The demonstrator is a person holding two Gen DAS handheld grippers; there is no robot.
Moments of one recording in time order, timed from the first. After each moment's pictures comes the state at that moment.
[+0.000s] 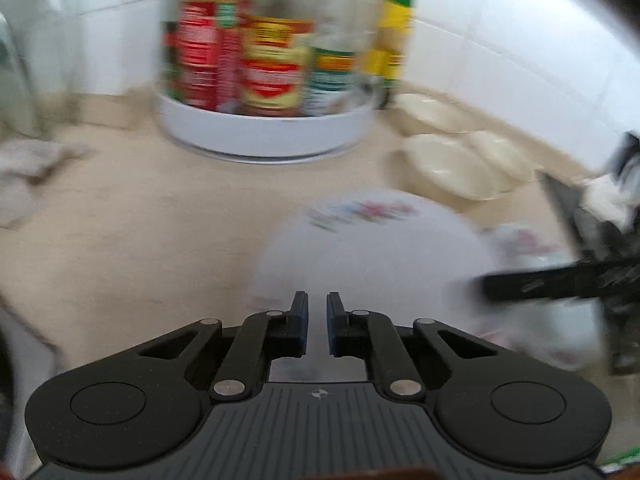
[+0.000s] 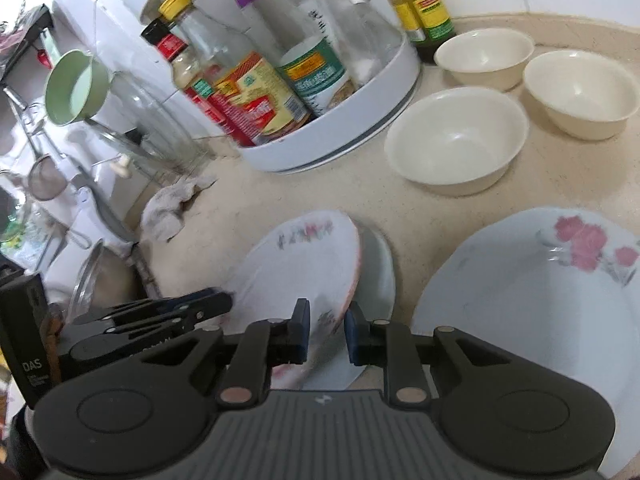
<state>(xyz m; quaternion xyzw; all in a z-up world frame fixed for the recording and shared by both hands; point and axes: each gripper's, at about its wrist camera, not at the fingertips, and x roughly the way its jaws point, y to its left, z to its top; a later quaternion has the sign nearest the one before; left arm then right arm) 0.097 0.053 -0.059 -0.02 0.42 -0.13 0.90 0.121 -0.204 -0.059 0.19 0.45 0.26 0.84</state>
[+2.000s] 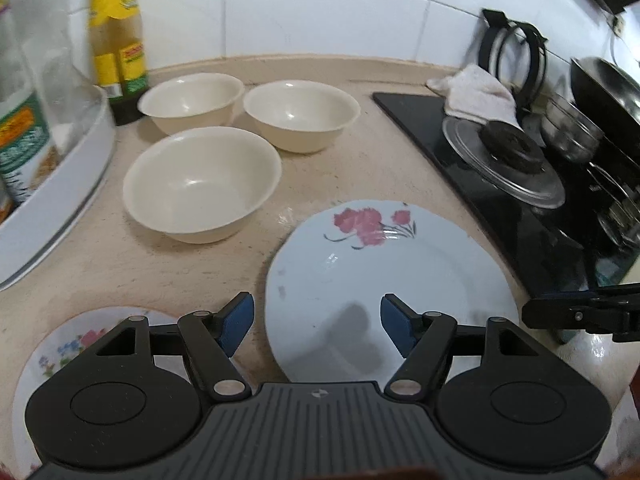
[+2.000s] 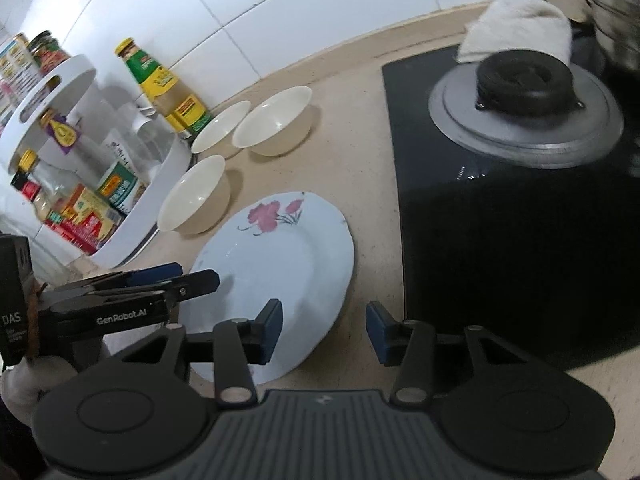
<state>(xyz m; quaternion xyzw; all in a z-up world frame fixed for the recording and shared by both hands) 0.141 -0.103 -0.079 0.12 0.42 -0.35 0.83 0.000 -0.337 -0.075 0.29 0.38 -0.03 0.88</state>
